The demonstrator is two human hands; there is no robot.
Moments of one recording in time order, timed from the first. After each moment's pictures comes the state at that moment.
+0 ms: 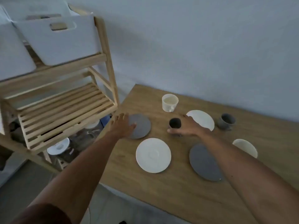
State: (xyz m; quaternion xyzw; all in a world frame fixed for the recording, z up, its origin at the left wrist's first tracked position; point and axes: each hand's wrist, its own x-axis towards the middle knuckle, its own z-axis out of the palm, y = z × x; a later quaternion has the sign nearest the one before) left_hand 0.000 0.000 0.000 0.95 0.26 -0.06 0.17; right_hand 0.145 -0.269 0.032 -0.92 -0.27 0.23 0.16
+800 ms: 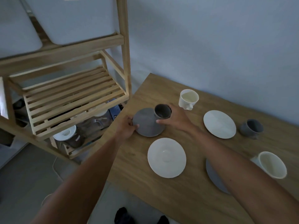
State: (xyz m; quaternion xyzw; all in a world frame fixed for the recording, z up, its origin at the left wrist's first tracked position) left_hand -0.017 0.029 -0.045 0.78 0.38 0.04 0.50; right_hand 0.132 -0.149 0.010 -0.85 -0.34 0.18 0.35
